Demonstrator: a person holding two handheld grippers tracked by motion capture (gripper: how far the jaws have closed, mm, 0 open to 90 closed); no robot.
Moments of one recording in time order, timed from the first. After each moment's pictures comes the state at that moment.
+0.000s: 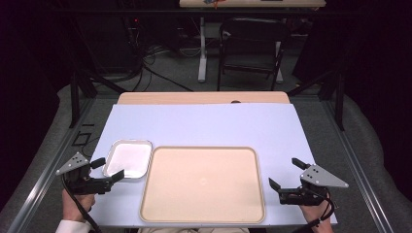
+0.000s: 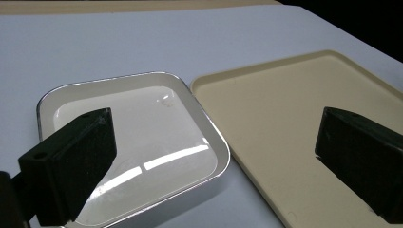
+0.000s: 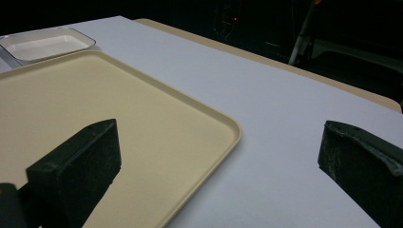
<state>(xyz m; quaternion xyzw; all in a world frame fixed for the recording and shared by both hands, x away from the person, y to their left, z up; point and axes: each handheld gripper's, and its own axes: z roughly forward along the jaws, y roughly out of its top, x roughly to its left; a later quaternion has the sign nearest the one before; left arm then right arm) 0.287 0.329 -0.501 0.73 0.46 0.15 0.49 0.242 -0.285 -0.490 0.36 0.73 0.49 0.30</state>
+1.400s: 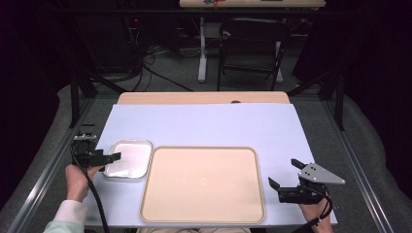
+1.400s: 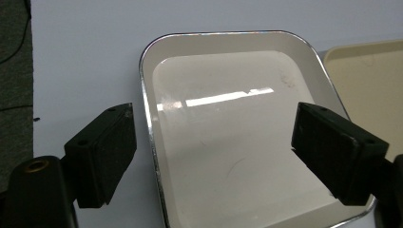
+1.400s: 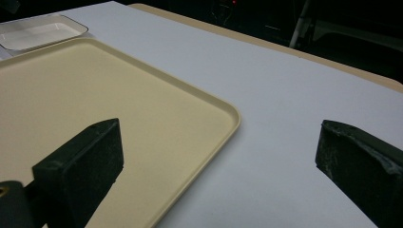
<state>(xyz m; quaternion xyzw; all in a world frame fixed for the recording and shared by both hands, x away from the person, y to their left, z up) 0.375 0.353 -0.522 0.74 0.58 0.11 0.33 0.247 -0.285 -0.493 0.38 0.74 0.48 0.28</state>
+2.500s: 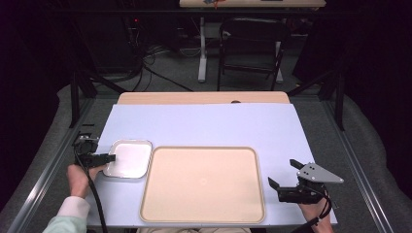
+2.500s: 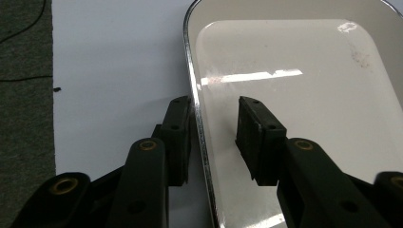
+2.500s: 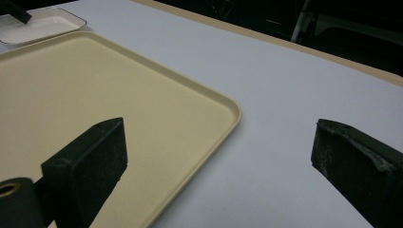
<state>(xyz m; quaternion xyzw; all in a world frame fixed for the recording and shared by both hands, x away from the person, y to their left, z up) 0.386 0.362 -0.545 0.73 0.61 0.11 0.28 0.248 -0.284 -0.494 0.38 0.75 0.47 0.28</state>
